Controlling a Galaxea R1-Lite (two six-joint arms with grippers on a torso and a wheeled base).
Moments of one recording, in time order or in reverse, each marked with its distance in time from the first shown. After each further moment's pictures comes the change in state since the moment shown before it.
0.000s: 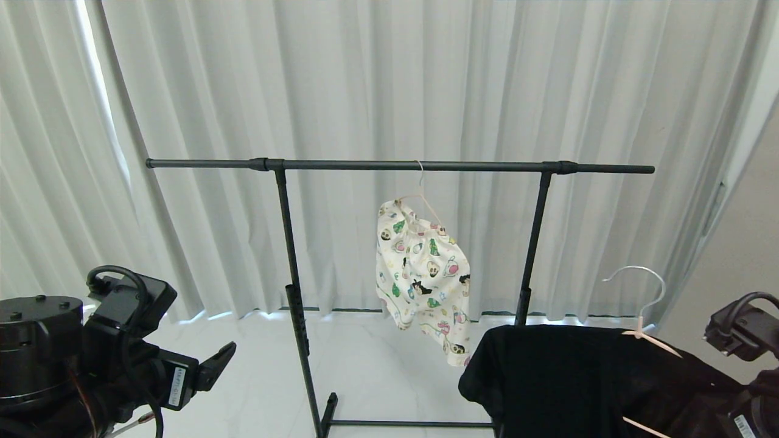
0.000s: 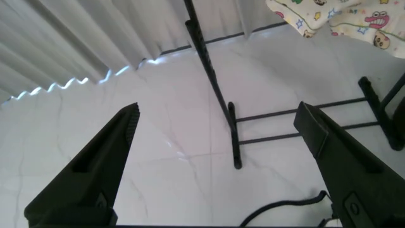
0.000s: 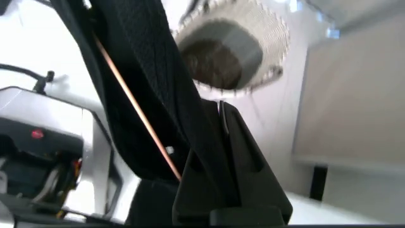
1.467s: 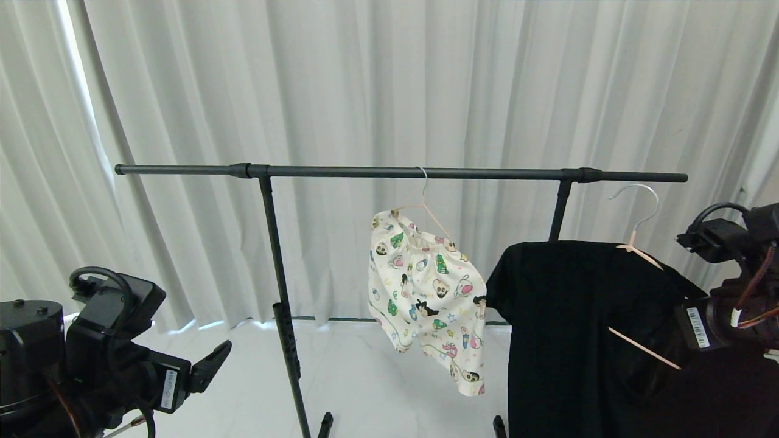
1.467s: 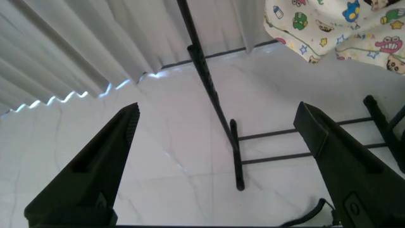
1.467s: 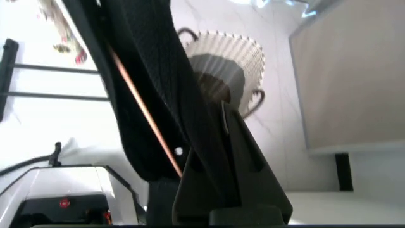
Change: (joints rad) left arm -0.009 -0.047 0.013 -0.001 0.004 0.001; right arm -0.063 0.242 -0.315 0.009 -0.071 0.165
